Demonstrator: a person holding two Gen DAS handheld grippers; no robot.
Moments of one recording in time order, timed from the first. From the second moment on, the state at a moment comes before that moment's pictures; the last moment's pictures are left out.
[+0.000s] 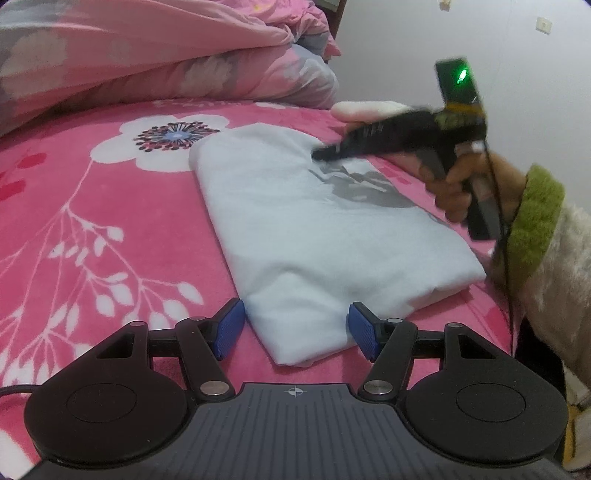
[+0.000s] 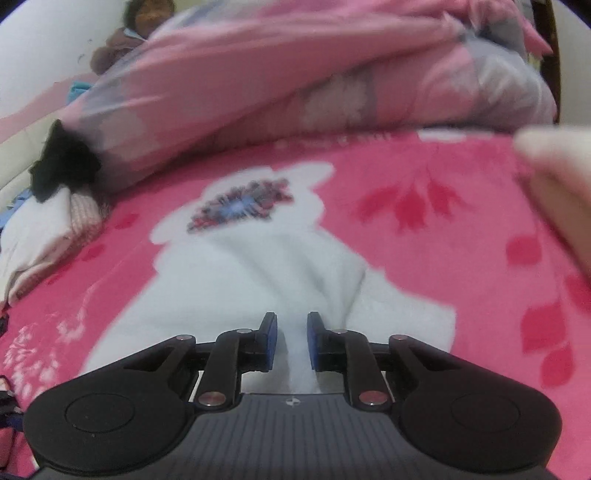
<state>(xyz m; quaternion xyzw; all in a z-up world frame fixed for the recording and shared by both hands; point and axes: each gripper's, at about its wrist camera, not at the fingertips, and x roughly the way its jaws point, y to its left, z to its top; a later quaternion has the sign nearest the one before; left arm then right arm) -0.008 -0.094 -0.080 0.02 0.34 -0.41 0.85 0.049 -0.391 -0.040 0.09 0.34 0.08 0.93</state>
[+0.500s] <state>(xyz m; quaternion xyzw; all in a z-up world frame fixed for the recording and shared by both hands) -0.007 -0.091 -0.078 0.01 0.35 -0.41 0.84 0.064 -0.411 -0.026 0.12 0.34 0.03 0.93</state>
